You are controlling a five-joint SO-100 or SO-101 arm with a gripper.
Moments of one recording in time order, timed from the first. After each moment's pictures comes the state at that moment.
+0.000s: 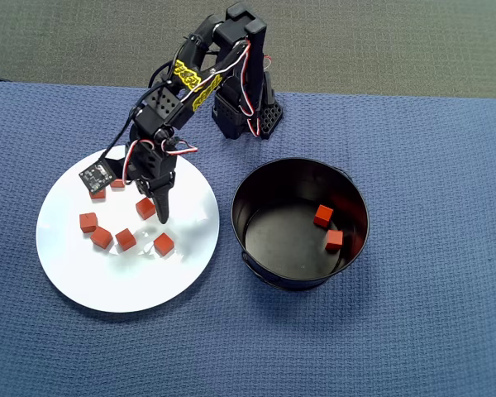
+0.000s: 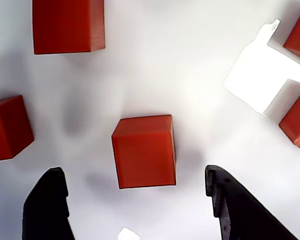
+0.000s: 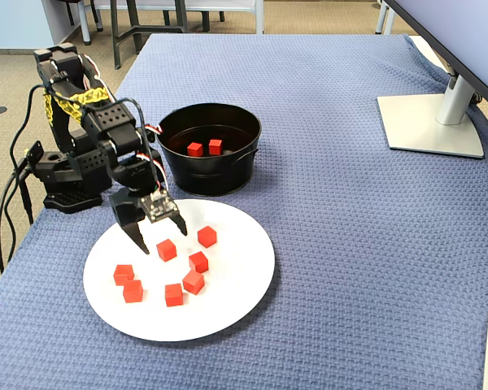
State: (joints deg) arm 44.0 91.2 118.6 46.6 -83.6
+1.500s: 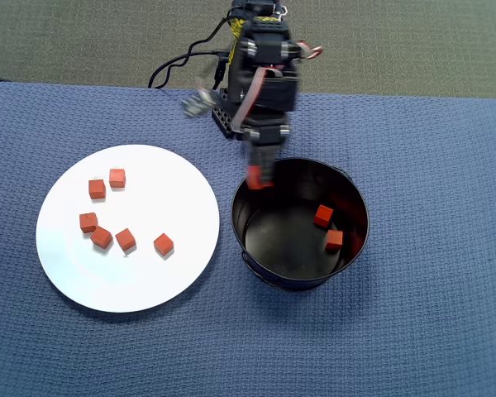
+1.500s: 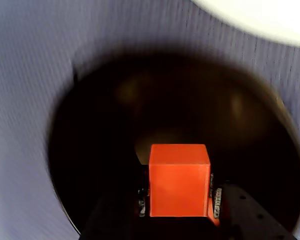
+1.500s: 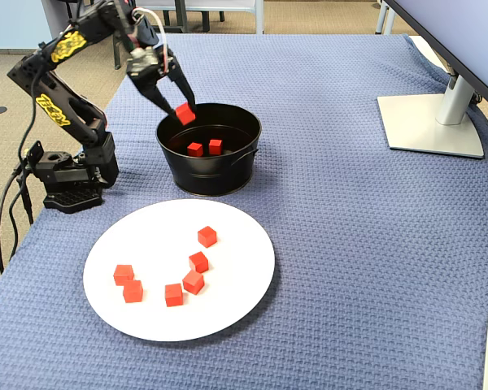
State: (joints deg) arm -10.8 124.8 99.6 86.3 -13.9
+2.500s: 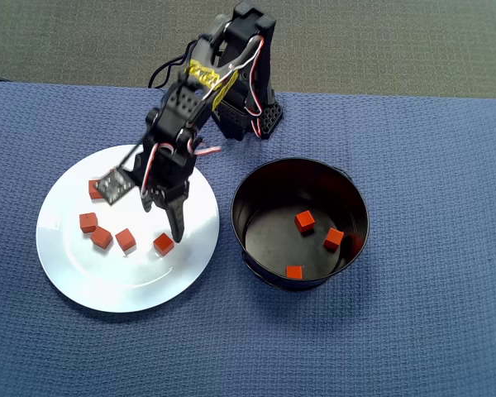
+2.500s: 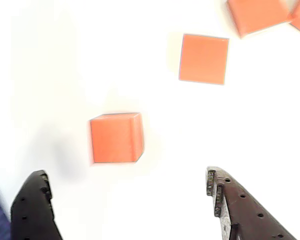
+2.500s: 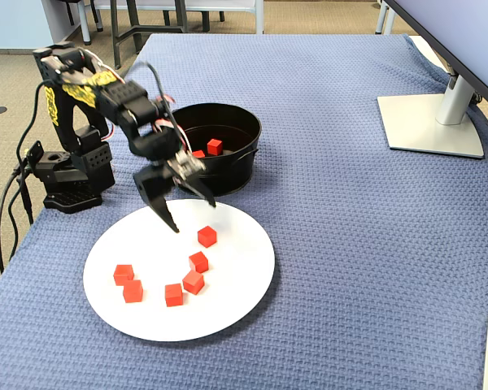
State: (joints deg) arm 34.2 94.5 113.5 46.9 -80.6
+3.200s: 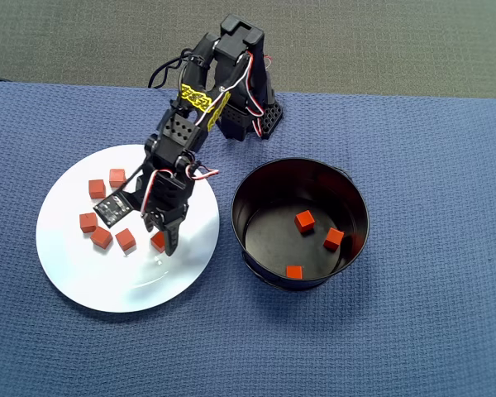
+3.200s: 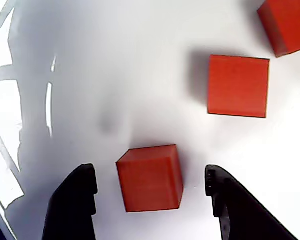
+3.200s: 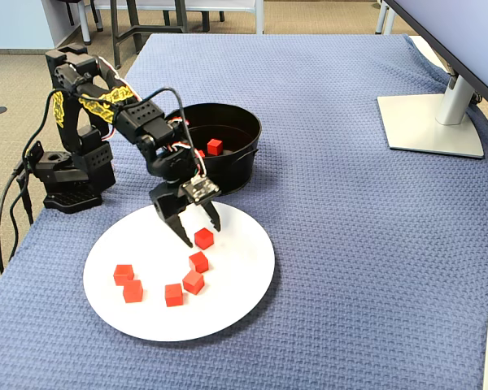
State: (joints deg) arm 30.8 85.0 111.5 39.6 -74.0
